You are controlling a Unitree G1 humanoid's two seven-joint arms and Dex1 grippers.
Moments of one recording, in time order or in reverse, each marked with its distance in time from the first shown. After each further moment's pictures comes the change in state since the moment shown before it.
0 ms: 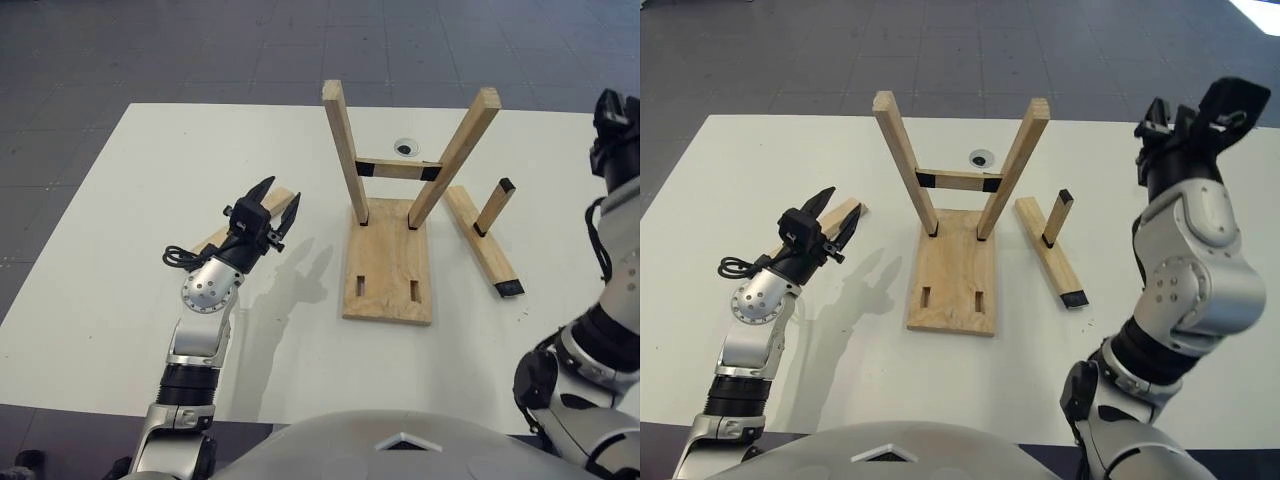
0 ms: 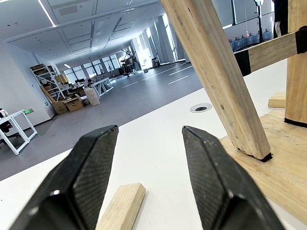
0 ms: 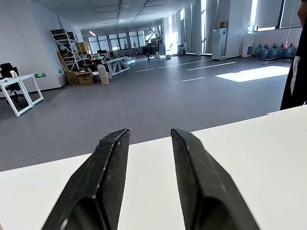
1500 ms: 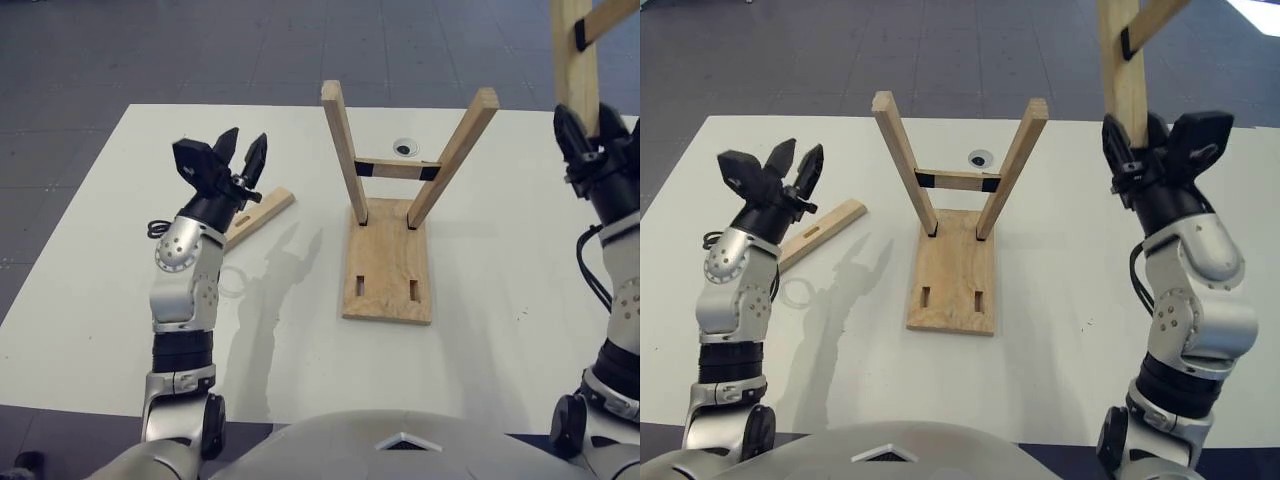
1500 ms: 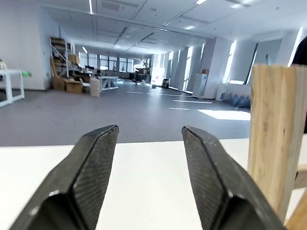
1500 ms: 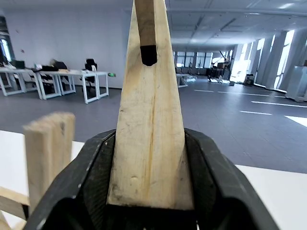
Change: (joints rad) left arm -0.239 -0.040 0.228 -0.007 -0.541 0.436 0.015; right arm 0.101 -0.116 0.069 0.150 0.158 -0.410 0.369
